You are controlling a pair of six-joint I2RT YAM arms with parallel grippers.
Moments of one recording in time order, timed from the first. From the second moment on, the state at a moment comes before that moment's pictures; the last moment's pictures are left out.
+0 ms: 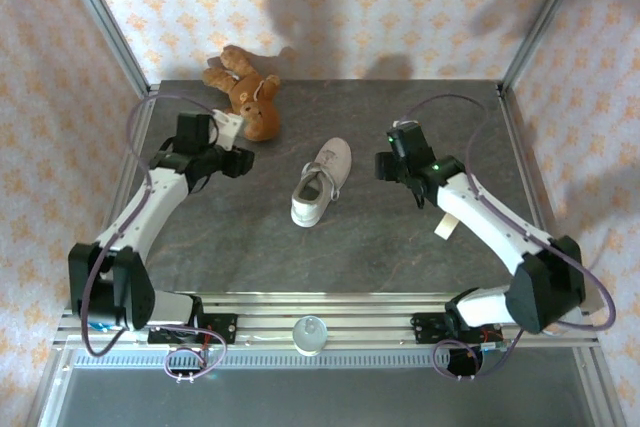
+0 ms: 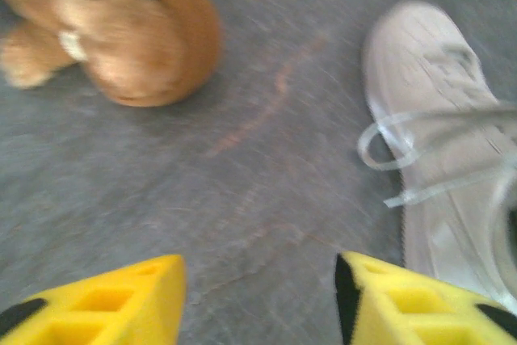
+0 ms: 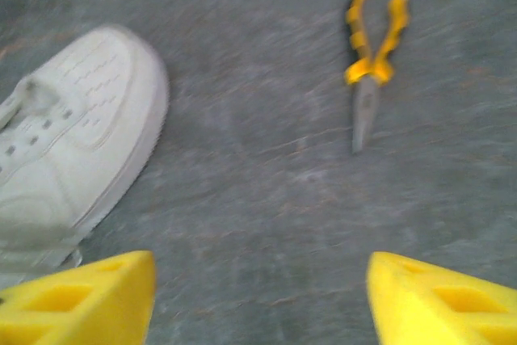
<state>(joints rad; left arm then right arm) -0.05 1.33 1.02 -0.45 0.25 0.13 0.48 1.32 1.06 -0.58 0.32 0.32</state>
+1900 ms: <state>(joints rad) 0.01 1.53 0.38 0.75 -0.11 -0.05 0.05 1.53 0.41 0.67 0.27 0.16</state>
